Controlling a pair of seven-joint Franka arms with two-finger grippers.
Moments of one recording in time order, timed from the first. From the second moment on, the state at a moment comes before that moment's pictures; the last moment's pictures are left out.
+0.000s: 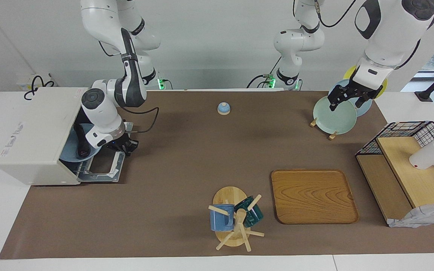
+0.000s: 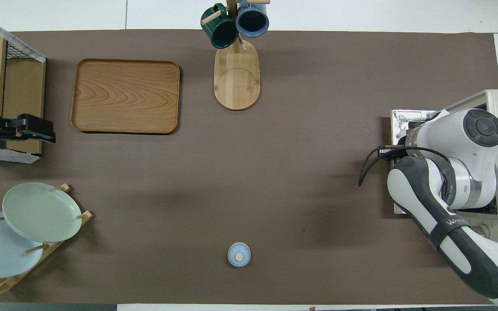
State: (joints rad) left arm 0.01 -0.04 -0.11 -1.68 0.01 1.61 -0.14; right arm 0.04 0.15 -0.02 -2.20 0.02 2.34 0.06
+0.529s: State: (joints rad) left arm 0.01 -0.04 -0.11 -1.68 0.01 1.61 -0.14; right arm 0.09 0.15 -0.03 -2.15 0.07 2.32 0.08
